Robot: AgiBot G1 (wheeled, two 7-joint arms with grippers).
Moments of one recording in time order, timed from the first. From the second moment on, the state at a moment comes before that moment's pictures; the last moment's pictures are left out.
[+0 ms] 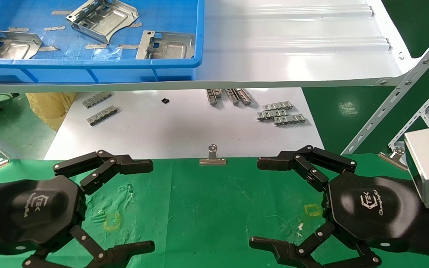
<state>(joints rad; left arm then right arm) -1.08 0.61 0.28 -1.28 0.73 1.50 -0.19 1.09 -0.58 -0.35 1.27 -0.68 -1.47 0.15</state>
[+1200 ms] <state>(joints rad) -1.08 0.61 0.28 -1.28 0.73 1.50 -0.19 1.09 -0.58 -0.35 1.27 -0.68 -1.47 0.15</state>
